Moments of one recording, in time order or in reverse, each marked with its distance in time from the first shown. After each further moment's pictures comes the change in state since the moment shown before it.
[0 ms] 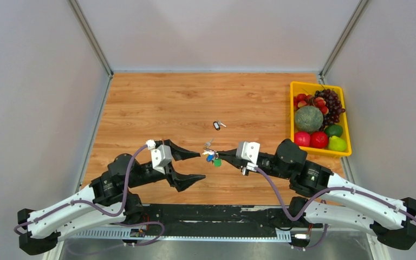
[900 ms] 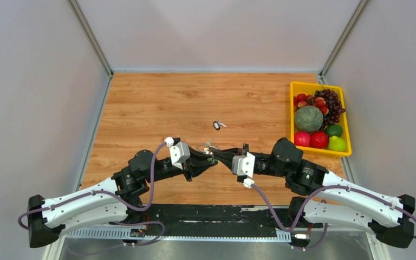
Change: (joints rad) left arm 0.000 0.195 -0.080 0.328 0.003 0.030; right arm 0.000 0.048 0.003 0.059 -0.111 -0.356
